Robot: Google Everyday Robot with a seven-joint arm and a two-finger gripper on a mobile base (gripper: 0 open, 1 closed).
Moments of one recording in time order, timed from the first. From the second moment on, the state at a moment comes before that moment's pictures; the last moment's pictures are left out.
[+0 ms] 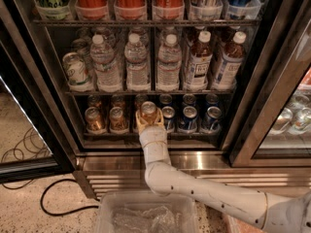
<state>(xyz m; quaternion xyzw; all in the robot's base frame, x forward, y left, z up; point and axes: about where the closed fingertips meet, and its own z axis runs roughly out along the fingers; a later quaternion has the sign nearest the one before) 0.685 -0.002 0.664 -0.04 0.66 0.03 0.75</state>
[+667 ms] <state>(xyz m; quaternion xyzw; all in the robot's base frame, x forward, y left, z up) 0.651 -0.017 0.663 -0.05 0.69 0.04 0.72</state>
